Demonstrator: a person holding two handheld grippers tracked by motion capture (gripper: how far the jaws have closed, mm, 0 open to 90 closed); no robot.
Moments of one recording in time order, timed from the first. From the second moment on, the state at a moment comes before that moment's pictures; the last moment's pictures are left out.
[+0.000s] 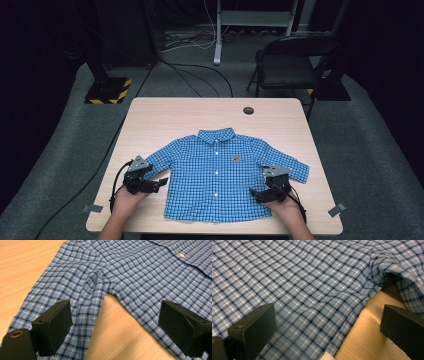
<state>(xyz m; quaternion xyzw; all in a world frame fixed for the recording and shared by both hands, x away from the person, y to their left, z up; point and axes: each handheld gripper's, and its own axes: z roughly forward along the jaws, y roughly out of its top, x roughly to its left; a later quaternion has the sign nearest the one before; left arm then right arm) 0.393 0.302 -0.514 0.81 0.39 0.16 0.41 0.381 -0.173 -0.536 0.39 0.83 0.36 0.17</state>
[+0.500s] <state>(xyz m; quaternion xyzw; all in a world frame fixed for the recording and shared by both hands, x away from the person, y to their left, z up) 0.394 0.316 -0.514 0.80 0.41 0.16 0.41 0.381 -0.173 -0.536 0.39 0.83 0.36 0.17</state>
